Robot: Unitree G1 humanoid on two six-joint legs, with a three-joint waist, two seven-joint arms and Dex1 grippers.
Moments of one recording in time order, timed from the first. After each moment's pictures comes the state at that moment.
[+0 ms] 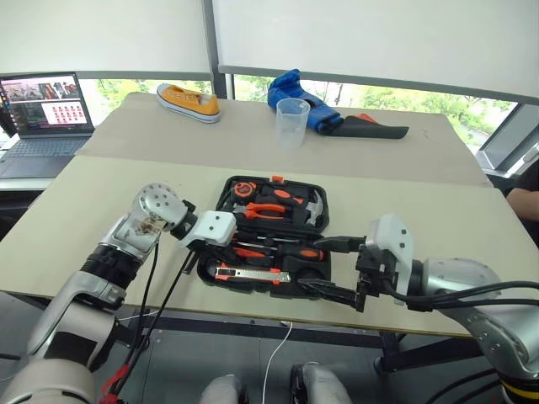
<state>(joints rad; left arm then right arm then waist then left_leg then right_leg) -0.84 0.68 -0.43 0.41 -0.07 -0.09 -1.60 -0.21 -0.78 -0.04 -0.73 0.73 0.81 0.69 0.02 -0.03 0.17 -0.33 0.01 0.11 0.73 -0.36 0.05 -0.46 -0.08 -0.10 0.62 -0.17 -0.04</state>
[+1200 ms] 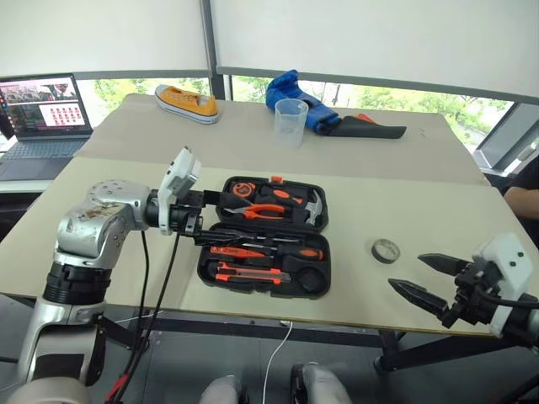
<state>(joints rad) -0.69 0.71 -0.02 -0.07 -0.55 0.65 -1.38 0.25 -0.86 -0.59 -0.70 0.77 0.88 0.63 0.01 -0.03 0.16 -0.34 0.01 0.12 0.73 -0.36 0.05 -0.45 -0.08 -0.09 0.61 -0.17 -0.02</state>
